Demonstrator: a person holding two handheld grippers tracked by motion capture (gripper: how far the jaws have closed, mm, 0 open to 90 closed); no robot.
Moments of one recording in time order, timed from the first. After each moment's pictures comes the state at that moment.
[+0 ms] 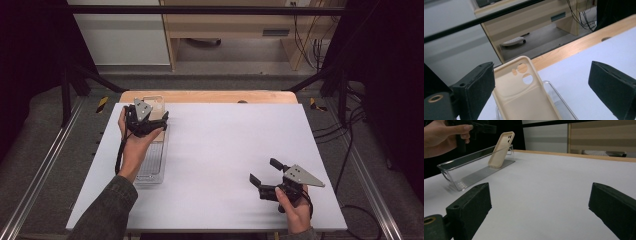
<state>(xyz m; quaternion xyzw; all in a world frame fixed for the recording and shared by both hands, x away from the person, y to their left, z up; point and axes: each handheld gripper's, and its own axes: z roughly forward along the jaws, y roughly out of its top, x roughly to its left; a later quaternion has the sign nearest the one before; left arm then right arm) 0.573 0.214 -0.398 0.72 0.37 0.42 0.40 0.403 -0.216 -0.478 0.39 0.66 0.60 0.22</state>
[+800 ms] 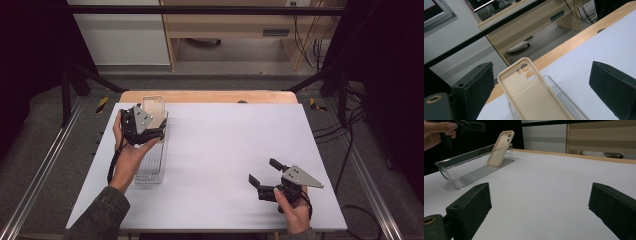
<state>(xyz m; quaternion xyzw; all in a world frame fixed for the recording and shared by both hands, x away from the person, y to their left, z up) 0.535 0.216 -0.386 0.74 0.31 0.46 0.38 0.401 -0.212 -0.477 0.39 0.67 0.59 0.23</state>
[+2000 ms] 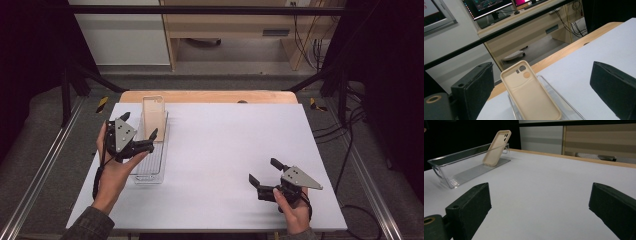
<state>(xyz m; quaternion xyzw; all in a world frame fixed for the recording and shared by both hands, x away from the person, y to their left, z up) 0.480 0.237 -0.370 0.72 0.31 0.45 0.43 0.399 -0.211 -0.477 0.39 0.67 0.59 0.25</state>
